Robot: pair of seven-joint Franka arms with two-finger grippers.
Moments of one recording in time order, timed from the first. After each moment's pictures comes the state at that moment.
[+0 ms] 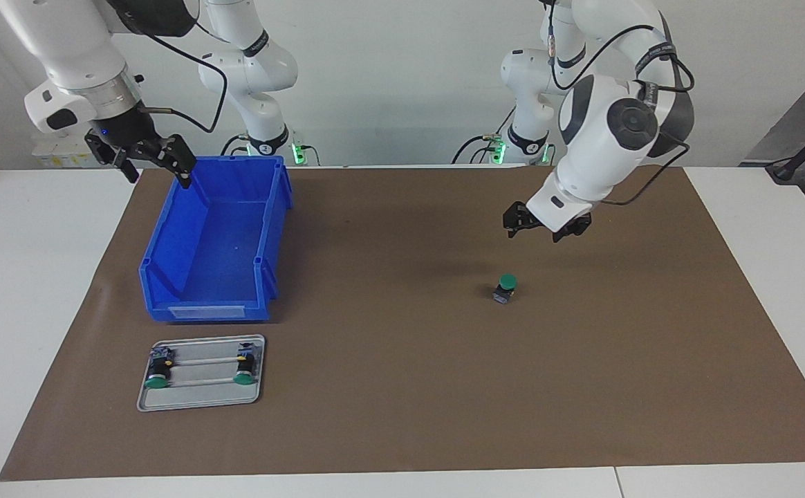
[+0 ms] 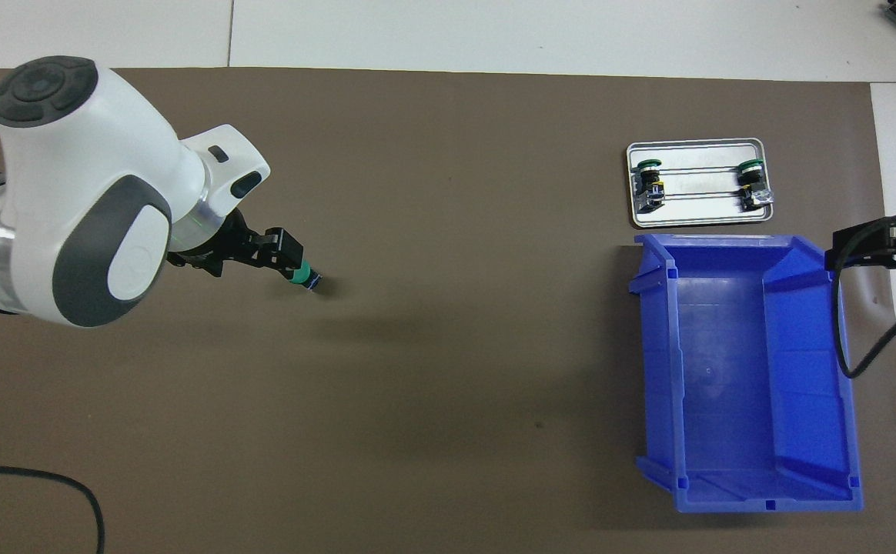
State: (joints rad) left arm -0.31 0.18 -0.03 -1.66 -0.10 1.71 -0.28; right arm 0.08 -0.04 -0.13 -1.61 -0.02 1.54 0.12
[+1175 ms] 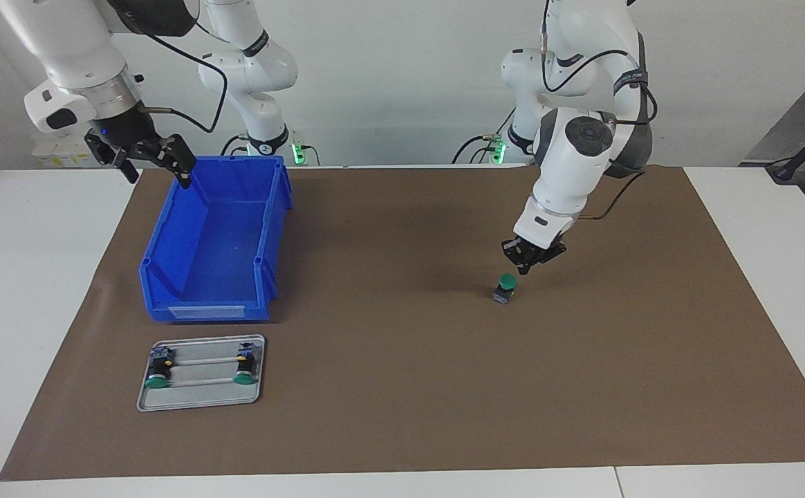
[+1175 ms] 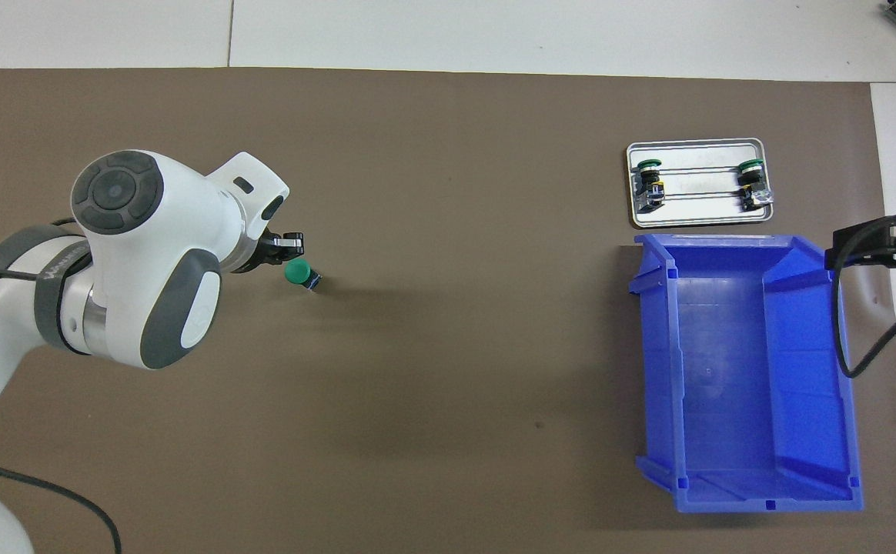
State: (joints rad) left arm -0.32 0.15 -0.02 -1.94 -0.03 2.16 -0.34; right arm 0.08 -0.04 -0.13 -1.61 -0.02 1.54 0.12
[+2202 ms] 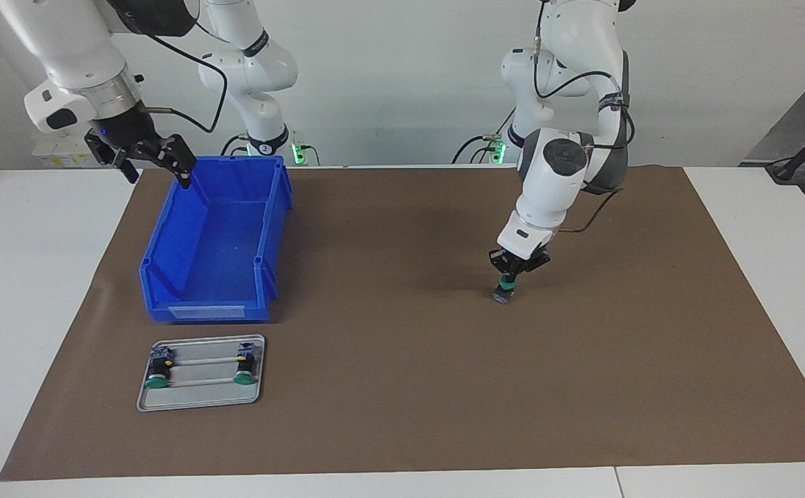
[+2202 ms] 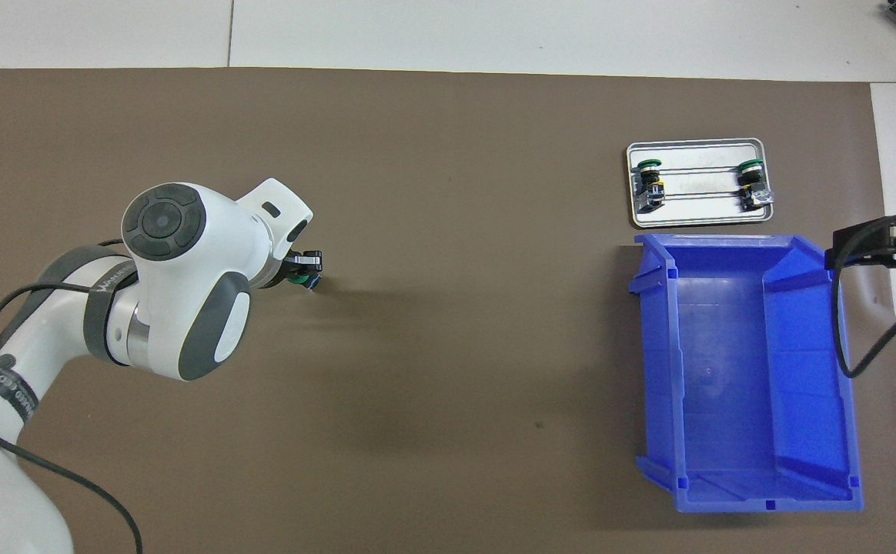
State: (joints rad) left arm -0.34 0.17 -0.03 -2.02 -0.03 2.27 -0.34; right arm 0.08 -0.04 -0.13 -1.61 -0.02 1.54 0.12
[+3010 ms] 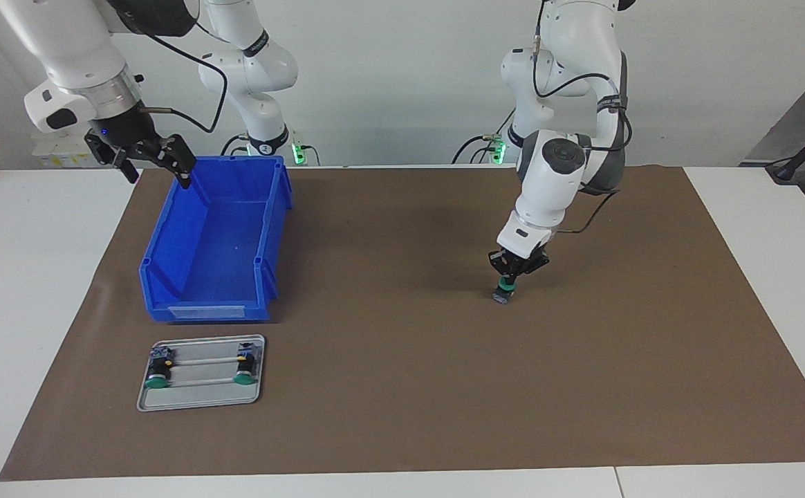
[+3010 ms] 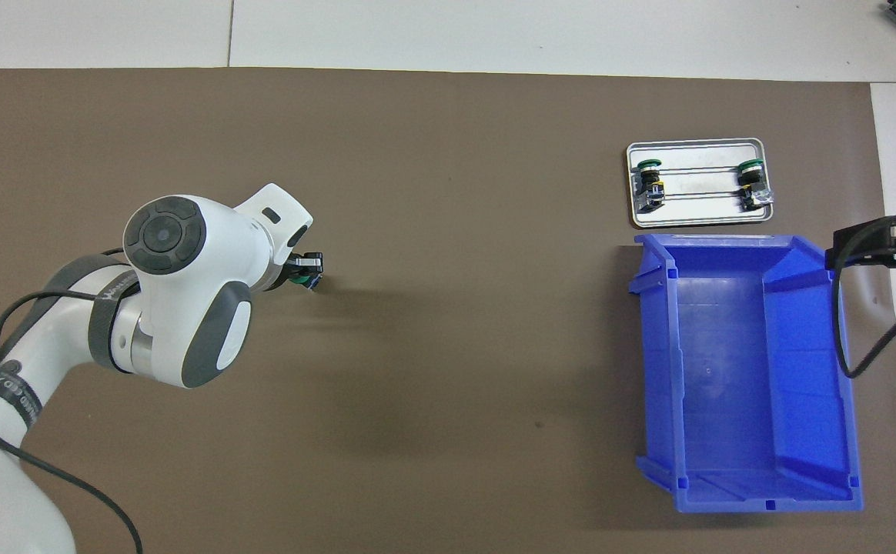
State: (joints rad) left arm -0.34 0.17 -0.03 -2.05 -0.03 2.32 -0.34; right arm 0.09 -0.05 -0.12 -1.61 -0.02 1.54 0.12
